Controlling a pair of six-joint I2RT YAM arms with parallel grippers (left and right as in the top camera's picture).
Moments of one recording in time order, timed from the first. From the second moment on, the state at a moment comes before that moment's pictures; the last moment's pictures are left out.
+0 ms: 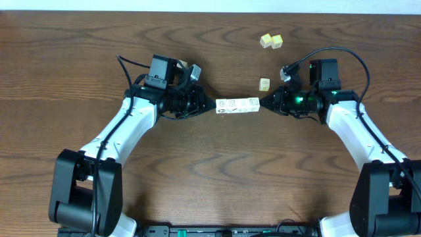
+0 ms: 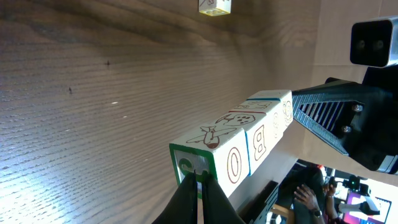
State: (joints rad) left arm -0.29 1.71 1.12 -0.43 0.80 -0.54; right arm 0.08 1.66 1.07 -0.49 -0.79 0.36
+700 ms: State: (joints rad) left arm -0.29 1.71 1.12 -0.43 0.79 -0.54; right arm 0.08 1.66 1.07 -0.49 -0.79 0.37
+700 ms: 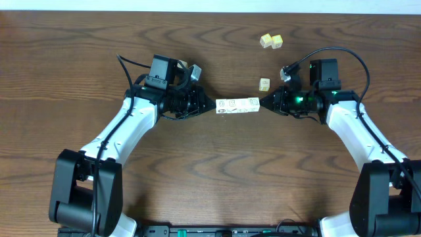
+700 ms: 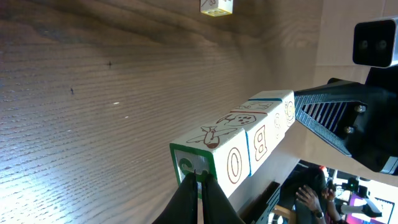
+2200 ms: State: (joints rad) left arm -0.29 1.71 1.12 -0.45 0.72 -0.57; right arm 0.11 1.66 1.07 -0.49 -0.75 0.37
